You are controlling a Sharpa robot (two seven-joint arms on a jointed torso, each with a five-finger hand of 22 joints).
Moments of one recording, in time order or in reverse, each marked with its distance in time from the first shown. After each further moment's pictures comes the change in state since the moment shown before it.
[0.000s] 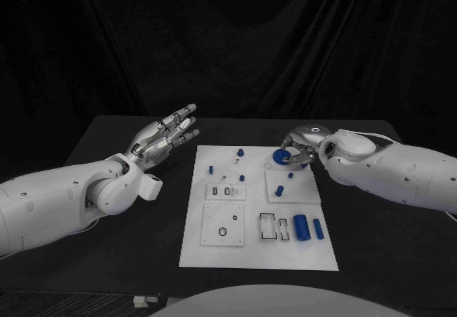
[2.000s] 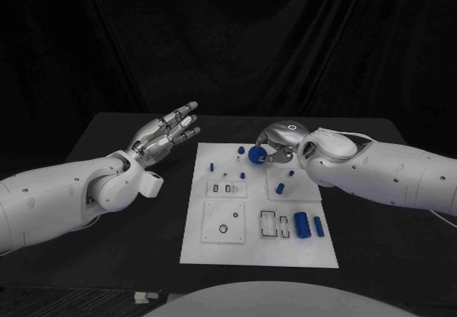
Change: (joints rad) left arm -0.001 0.001 0.000 -0.002 0.000 0.005 -0.005; left_hand 0.008 0.000 0.010 -0.004 0.004 0.000 0.000 0.000 0.000 0.000 0.000 0.000 0.000 0.000 0.007 0.000 0.000 0.000 0.000 0.000 0.000 0.001; right arm 0.021 0.051 -0.001 0.149 0.003 -0.076 0.013; right_hand 0.072 0.030 0.033 -0.111 0.081 0.069 0.038 0.054 0.000 0.003 0.010 0.000 0.000 0.000 0.009 0.000 0.000 0.000 0.000 0.007 -0.002 0.000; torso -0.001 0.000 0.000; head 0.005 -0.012
